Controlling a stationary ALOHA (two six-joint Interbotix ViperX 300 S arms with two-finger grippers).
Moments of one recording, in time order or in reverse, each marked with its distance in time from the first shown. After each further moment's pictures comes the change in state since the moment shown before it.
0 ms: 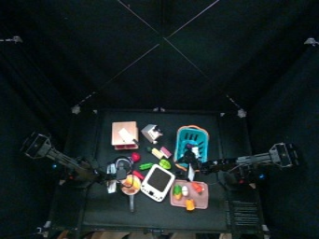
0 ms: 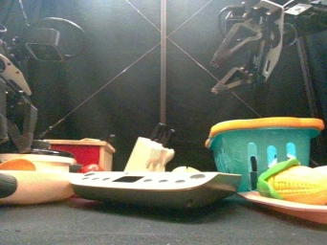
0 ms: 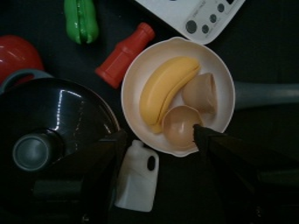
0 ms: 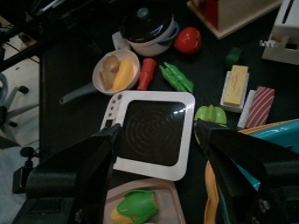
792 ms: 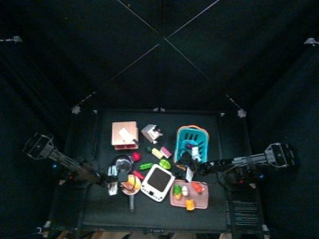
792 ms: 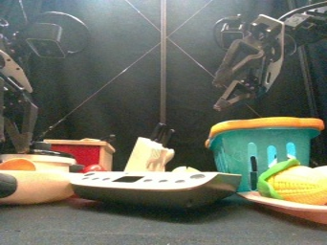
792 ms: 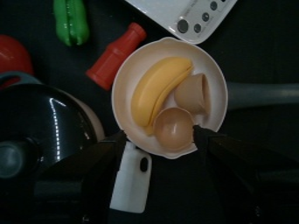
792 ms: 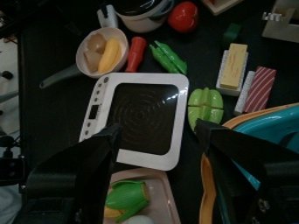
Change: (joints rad) left arm -0.034 0.055 -0.046 -0.009 0.005 -0.002; right arm -0.002 0.067 0.012 0.002 0.000 0.002
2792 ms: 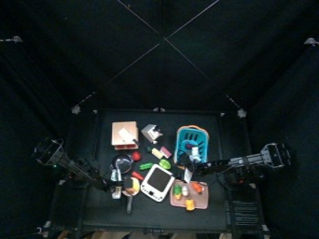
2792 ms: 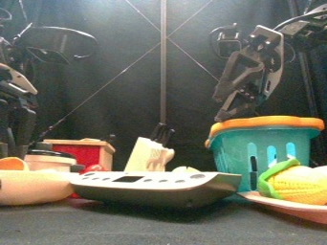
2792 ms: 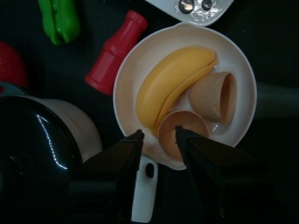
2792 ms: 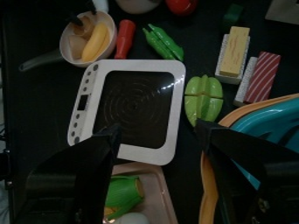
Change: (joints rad) left arm -0.060 0.172 -0.097 0.044 0.123 -0.005; right arm -0.005 0.061 0.000 0.005 -0.002 -0.002
